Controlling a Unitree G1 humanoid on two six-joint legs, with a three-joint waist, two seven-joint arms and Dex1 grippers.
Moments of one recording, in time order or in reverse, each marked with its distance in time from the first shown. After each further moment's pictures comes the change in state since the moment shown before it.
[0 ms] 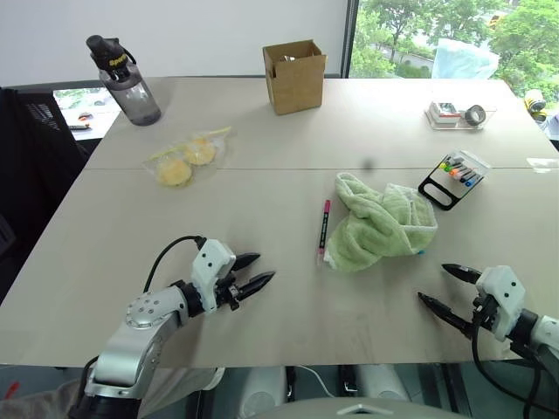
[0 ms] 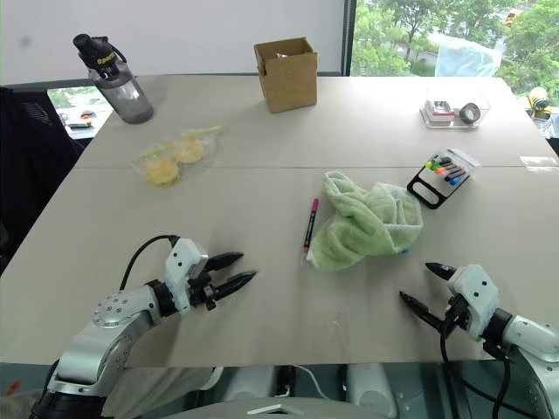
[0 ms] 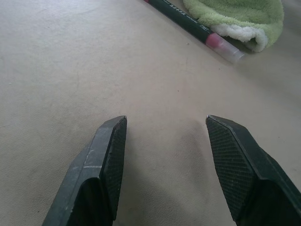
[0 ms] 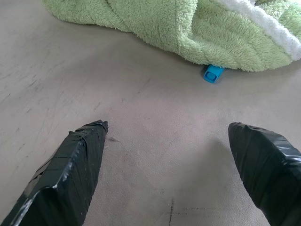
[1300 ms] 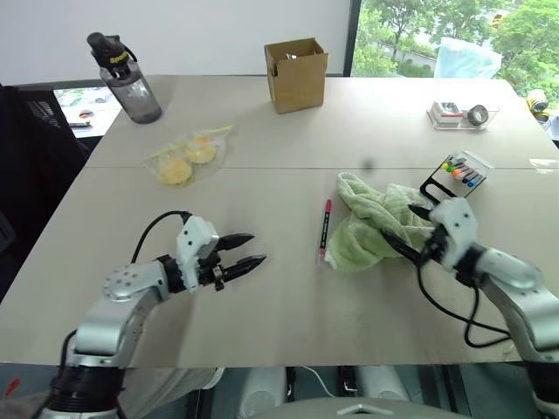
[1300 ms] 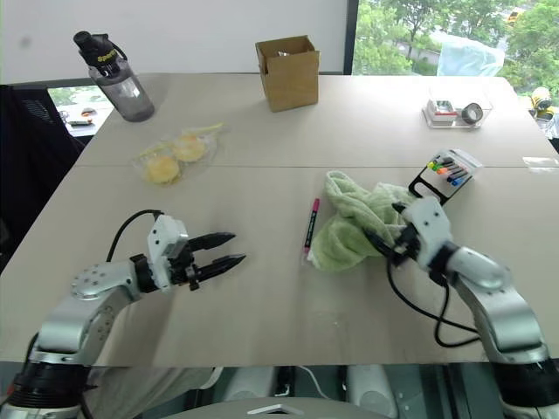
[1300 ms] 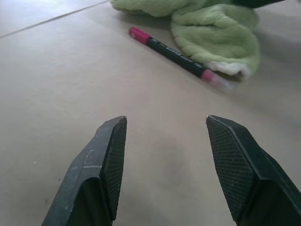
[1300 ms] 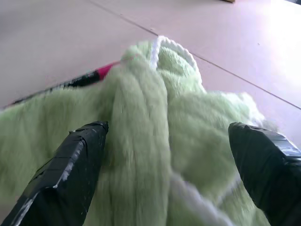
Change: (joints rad) left arm -0.142 0.131 0.066 0.083 -0.129 -0.003 -0.221; right arm -0.518 0.131 0.193 -0.116 -0.075 0.444 -0.261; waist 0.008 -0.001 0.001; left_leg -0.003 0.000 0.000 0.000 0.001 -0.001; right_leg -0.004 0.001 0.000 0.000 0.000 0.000
